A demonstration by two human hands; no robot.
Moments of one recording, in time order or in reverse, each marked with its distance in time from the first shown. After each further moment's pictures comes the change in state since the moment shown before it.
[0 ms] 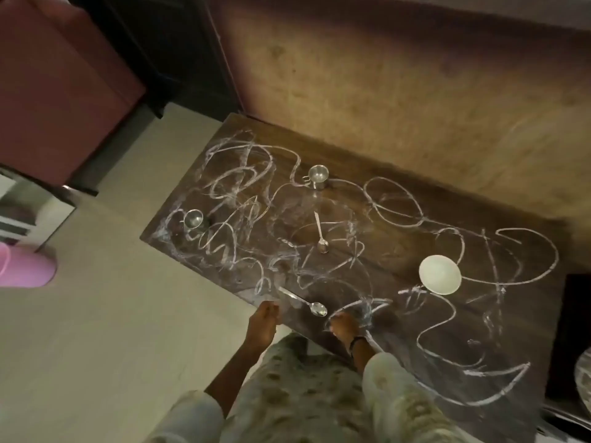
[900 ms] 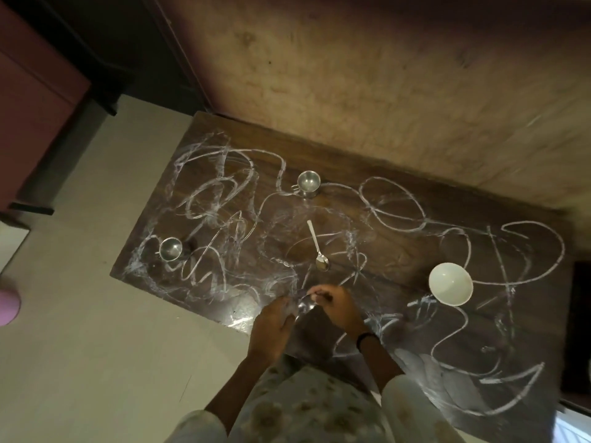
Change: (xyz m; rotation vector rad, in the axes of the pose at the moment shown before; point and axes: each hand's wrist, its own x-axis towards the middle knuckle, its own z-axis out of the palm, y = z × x) left_hand 0.080 0.054 -0.006 0.564 -0.115 0.262; right_hand -0.031 -0.138 -0.054 0.039 0.016 -0.609
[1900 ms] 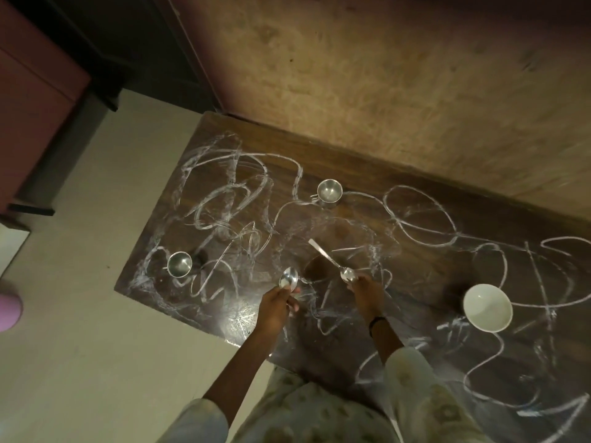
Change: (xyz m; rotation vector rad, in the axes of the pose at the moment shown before) left_hand 0.081 0.019 -0.061 -0.757 0.017 -0.381; right_hand 0.087 0.012 0.000 0.094 0.429 0.472
